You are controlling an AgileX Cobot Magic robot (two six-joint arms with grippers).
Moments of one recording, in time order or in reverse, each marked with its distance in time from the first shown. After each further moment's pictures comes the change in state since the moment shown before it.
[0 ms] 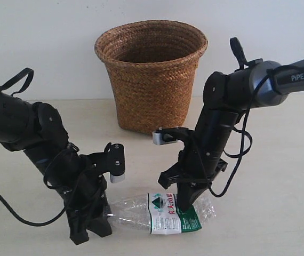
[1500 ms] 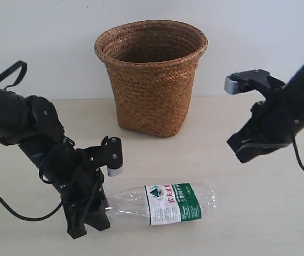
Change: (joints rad) left arm 0.000 -0.046 0.000 0.011 0.017 -0.023; right arm -0.238 -0.516 0.344 0.019 -0.258 -0.161
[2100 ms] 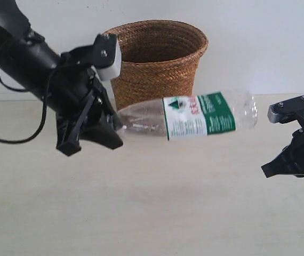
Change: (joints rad) left arm 0.000 -0.256 -0.278 -0.002 0.267 -0.025; right arm -0.133 -0.030 0.317 0.016 -0.517 -0.091
